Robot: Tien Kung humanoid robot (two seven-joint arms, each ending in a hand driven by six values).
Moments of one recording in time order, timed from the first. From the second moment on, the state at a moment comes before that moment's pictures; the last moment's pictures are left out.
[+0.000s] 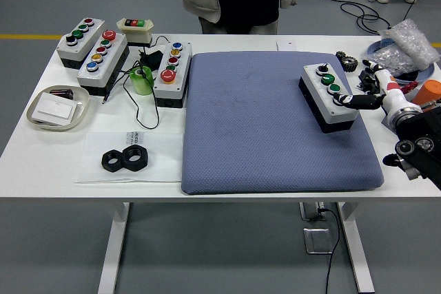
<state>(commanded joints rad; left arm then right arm) -0.09 0.14 -0.34 -0.27 0.33 0.35 0.25 0.74 -0.42 0.65 1.15 -1.26 -0.49 -0.39</state>
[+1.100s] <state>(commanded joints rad) -0.10 0.14 -0.33 -0.28 0.31 0.35 0.24 0.84 -0.24 0.61 0.89 -1.25 -0.44 -0.46</state>
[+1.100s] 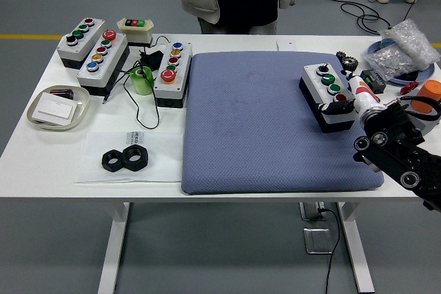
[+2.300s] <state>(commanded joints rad) -0.10 0.14 -0.33 -0.27 0.32 0.35 0.24 0.84 -0.30 0.49 0.95 -1.34 -0.43 -0.45</state>
